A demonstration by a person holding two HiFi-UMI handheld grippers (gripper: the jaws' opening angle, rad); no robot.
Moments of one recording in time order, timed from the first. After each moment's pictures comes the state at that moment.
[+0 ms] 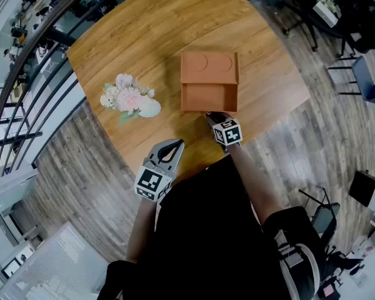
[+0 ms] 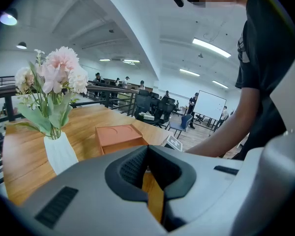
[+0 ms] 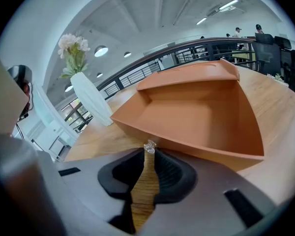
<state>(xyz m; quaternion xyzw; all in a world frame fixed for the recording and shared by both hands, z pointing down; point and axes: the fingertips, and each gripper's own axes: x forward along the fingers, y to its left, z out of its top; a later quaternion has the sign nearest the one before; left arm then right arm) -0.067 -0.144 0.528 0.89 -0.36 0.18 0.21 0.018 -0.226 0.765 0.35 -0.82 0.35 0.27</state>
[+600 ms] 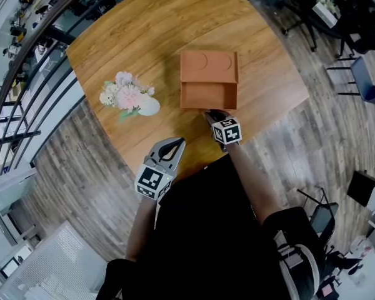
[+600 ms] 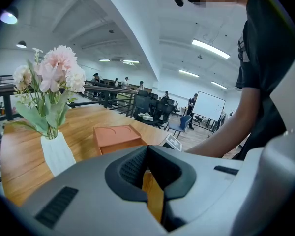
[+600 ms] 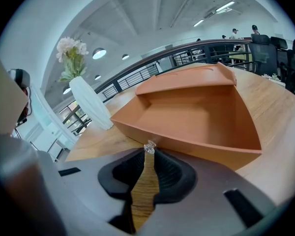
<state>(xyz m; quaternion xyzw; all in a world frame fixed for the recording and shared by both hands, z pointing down) -0.064 -0.144 0.529 0.90 -0.35 0.18 0.20 0.018 -0.230 0.758 0.37 -0.82 0.35 0.26</state>
